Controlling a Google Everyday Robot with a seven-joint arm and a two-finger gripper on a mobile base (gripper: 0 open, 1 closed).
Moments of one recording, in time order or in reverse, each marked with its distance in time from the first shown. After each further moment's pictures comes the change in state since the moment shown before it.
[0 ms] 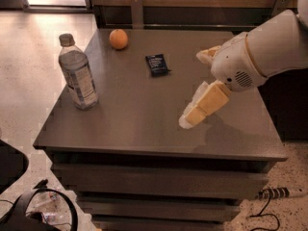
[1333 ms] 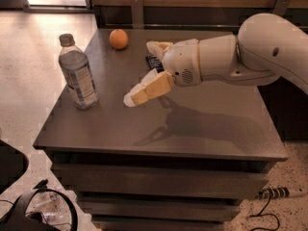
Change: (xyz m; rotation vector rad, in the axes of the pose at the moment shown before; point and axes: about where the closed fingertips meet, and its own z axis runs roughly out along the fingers) arm -0.101 -0.013 0.079 -0.105 -0.516 0.015
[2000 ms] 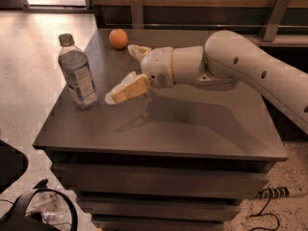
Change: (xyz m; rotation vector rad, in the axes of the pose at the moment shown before) arm 0.011 -0.025 0.061 -0.023 -0.096 -0.012
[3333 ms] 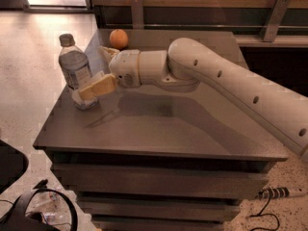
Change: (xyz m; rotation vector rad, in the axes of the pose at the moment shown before) arm -0.016 0.005 0.085 -0.085 -0.117 0.024
